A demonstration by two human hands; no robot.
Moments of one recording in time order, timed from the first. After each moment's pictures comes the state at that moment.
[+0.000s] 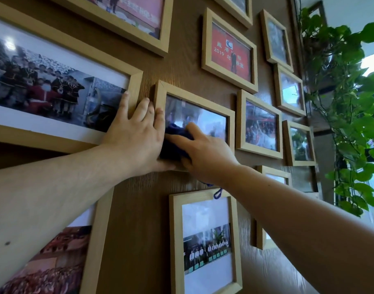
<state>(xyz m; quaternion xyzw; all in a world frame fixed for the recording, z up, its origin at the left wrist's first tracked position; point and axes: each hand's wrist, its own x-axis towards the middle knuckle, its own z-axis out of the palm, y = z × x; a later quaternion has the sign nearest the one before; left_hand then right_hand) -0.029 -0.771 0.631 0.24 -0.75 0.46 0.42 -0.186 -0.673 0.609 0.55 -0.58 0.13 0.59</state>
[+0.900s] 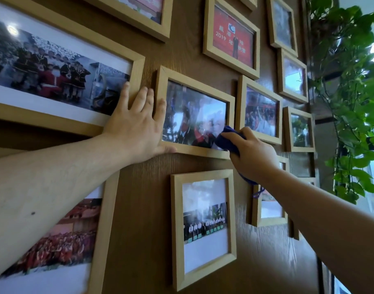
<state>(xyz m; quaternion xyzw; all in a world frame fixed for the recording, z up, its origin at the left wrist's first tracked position) -0.015 -0.762 0.617 0.26 -0.75 0.46 0.40 -0.256 -0.612 0.568 0.44 -0.69 0.22 0.53</state>
